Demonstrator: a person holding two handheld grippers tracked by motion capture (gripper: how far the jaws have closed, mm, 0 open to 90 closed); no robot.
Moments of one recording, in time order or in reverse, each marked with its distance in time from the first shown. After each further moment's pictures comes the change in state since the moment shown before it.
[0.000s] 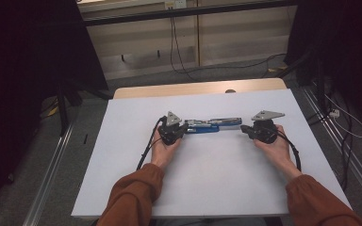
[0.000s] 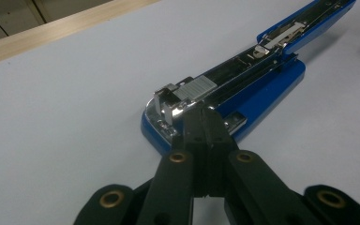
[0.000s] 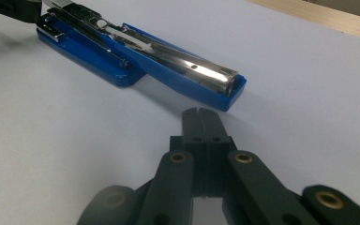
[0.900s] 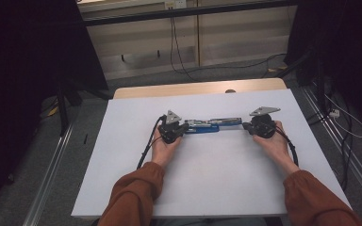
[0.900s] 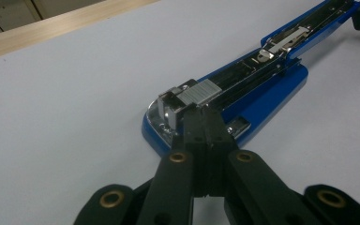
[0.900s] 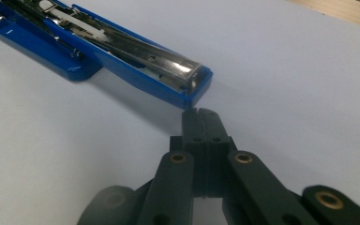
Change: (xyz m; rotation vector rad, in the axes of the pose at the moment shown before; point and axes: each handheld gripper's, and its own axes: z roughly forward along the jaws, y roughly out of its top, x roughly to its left) left arm 0.003 0.001 0.003 -0.002 -0.011 -0.030; right arm -0.013 0.006 0.016 0.084 -0.073 0.008
